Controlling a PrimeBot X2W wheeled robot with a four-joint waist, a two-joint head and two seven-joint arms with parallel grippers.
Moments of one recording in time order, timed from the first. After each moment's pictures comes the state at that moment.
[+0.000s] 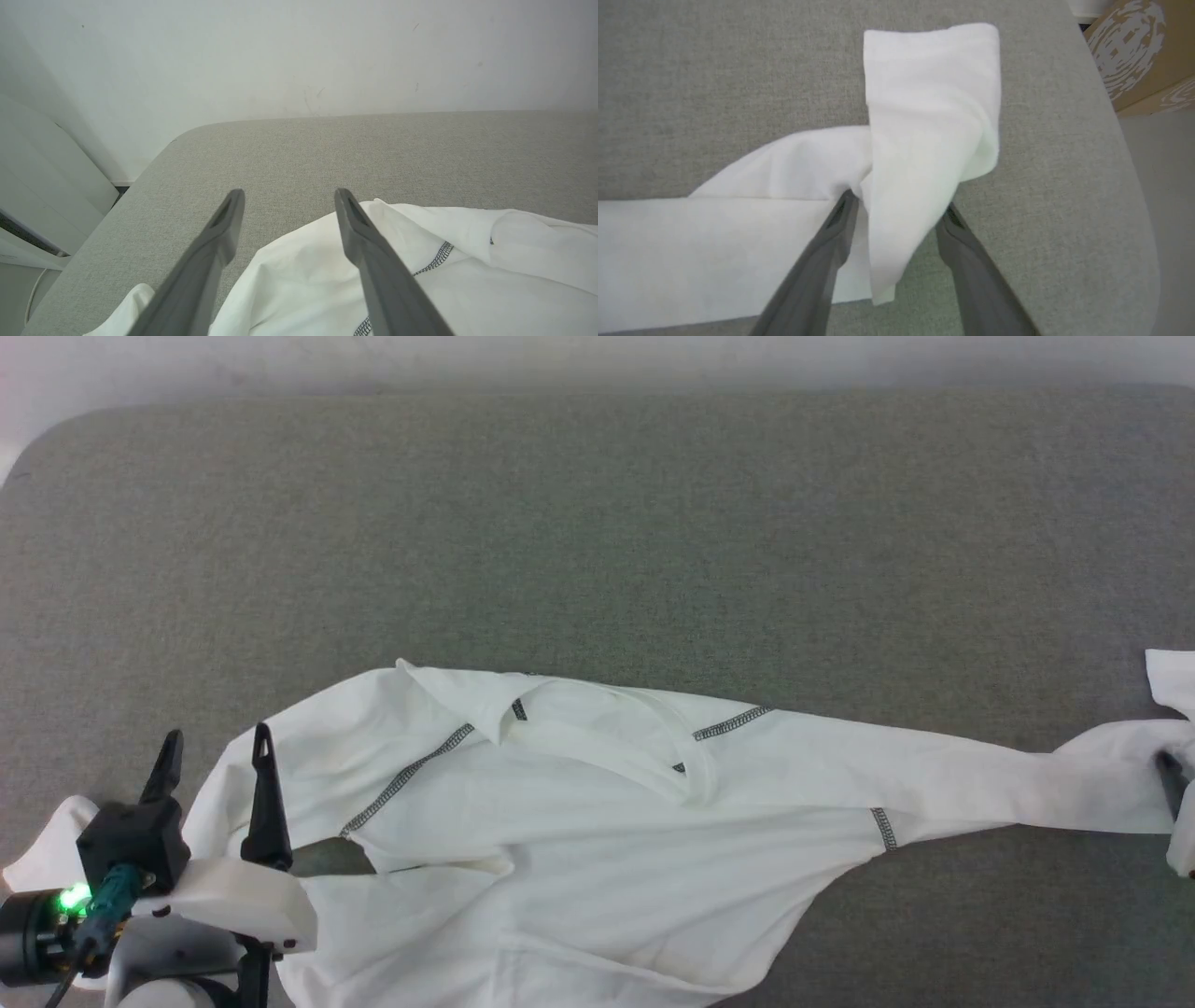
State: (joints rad) left arm 0.00 0.53 -0.26 -0.19 -0.41 0.45 -0.01; right arm -0.41 -0.47 -0.07 0.79 0.31 0.13 0.25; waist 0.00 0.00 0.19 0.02
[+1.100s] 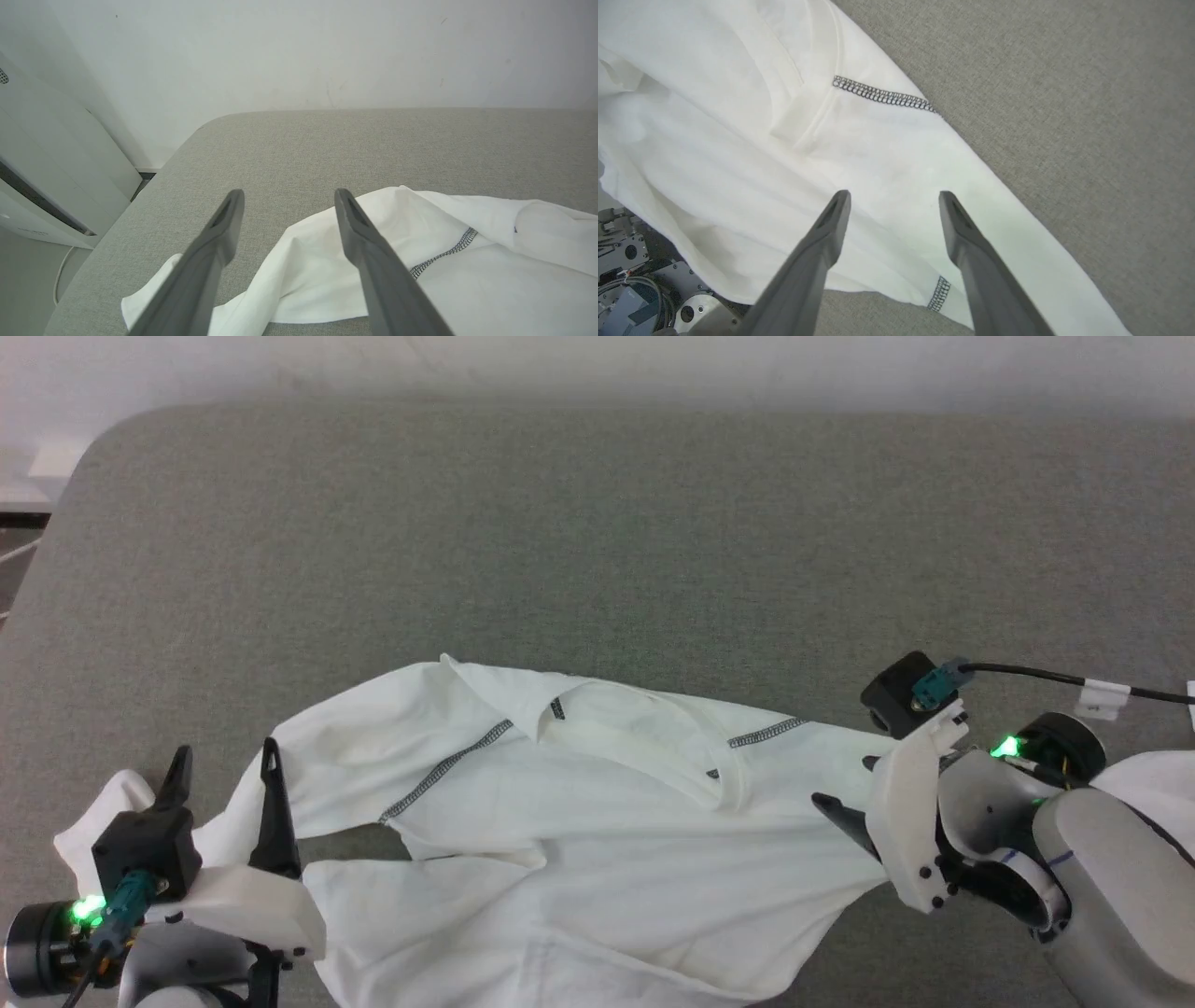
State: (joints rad) left arm 0.01 0.53 -0.28 -0.18 -0.42 0.47 0.00; right arm -0.39 -0.43 0.48 0.10 0.53 0.13 0.76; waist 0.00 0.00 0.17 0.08
